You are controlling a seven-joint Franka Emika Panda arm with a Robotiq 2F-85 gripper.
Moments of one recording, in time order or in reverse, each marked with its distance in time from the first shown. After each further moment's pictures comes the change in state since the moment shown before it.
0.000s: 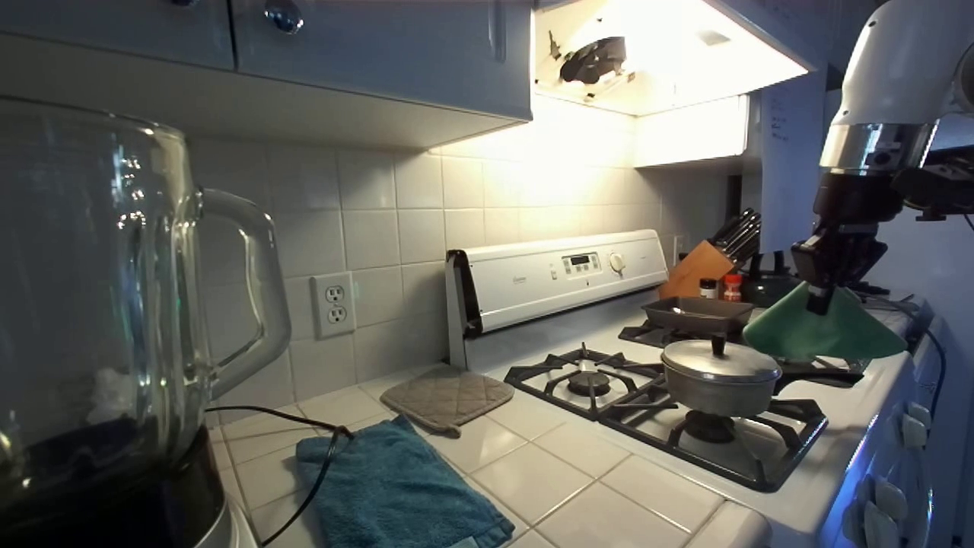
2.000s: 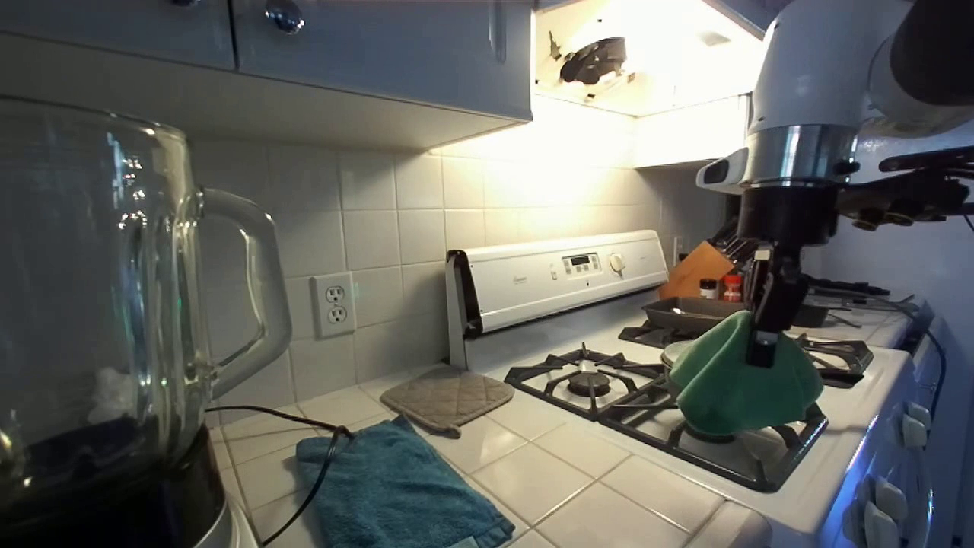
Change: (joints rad) arm 0.267 0.356 0.041 0.262 0.174 0.030 -0.672
